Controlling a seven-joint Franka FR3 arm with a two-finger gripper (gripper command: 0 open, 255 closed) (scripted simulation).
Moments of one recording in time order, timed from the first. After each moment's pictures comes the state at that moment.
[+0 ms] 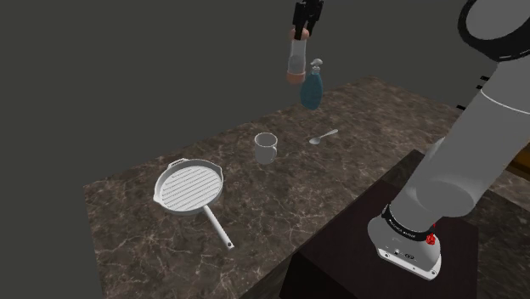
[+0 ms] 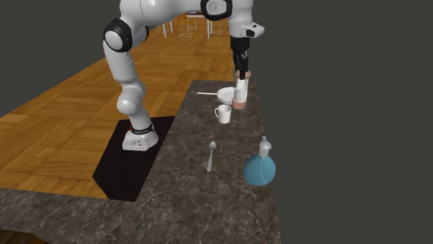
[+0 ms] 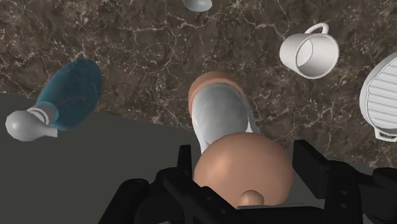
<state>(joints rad) -0.04 0.00 -0.27 -1.49 0.04 1.57 -0.35</state>
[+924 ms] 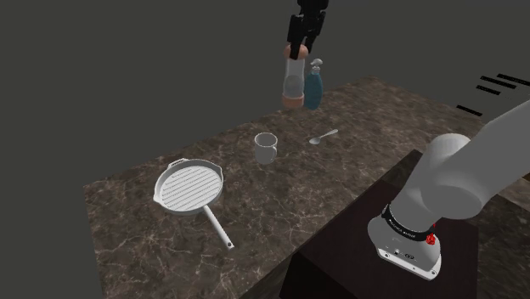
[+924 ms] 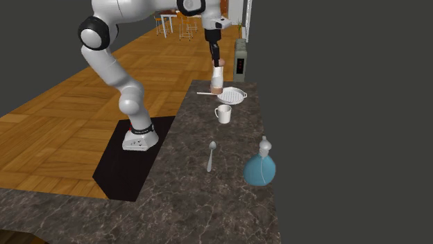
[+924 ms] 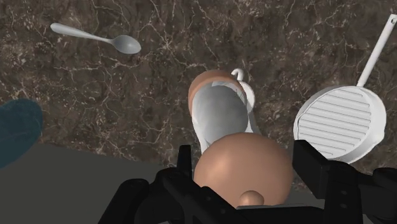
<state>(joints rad) 0.08 -0.37 -0.07 -1.89 -0.01 1.61 -0.03</state>
